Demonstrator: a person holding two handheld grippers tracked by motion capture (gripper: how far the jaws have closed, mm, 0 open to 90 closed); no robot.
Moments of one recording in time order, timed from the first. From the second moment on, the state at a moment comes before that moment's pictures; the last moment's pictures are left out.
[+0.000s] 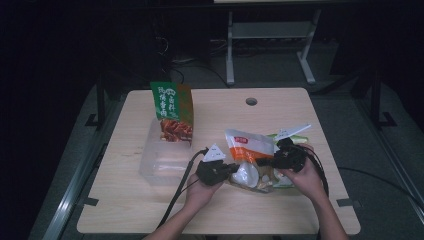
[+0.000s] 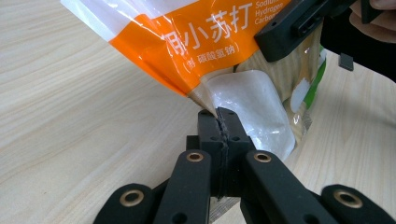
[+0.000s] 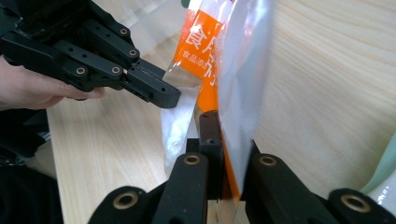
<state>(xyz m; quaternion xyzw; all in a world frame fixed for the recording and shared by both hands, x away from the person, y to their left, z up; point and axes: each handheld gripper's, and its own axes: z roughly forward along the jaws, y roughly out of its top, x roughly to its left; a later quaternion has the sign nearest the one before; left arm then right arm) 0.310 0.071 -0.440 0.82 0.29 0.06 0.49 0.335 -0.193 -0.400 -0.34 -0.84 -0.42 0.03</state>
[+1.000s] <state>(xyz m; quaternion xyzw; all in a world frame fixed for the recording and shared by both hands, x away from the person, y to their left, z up) 0.248 0.118 -0.432 0.85 0.24 0.08 0.47 0.329 -0.181 -0.359 -0.31 -0.84 -0.45 0.00</state>
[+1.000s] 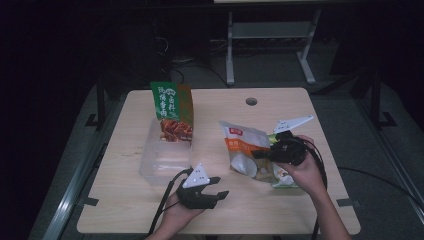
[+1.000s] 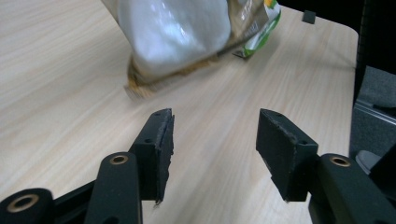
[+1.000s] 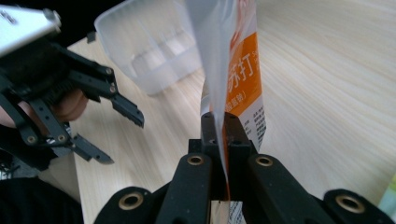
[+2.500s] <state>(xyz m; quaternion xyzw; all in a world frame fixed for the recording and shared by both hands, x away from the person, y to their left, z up) 0.229 0.137 -0.435 0.85 0.22 0.08 0.47 0.363 -0.104 -0.299 -0.23 -0.84 -0.49 0.01</state>
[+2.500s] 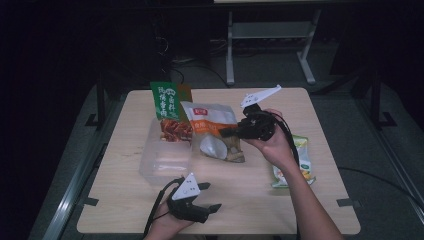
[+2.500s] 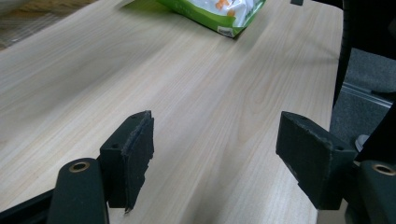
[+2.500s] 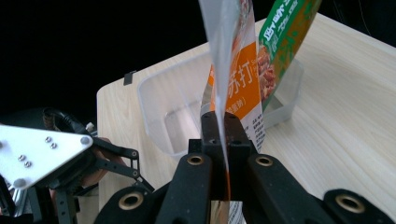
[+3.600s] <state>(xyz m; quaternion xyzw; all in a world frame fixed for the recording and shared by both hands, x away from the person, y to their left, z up) 0.228 0.138 -0.433 0.85 0.21 0.08 0.47 0.379 -0.045 -0.279 -0.19 -0.85 -0.50 0.02</state>
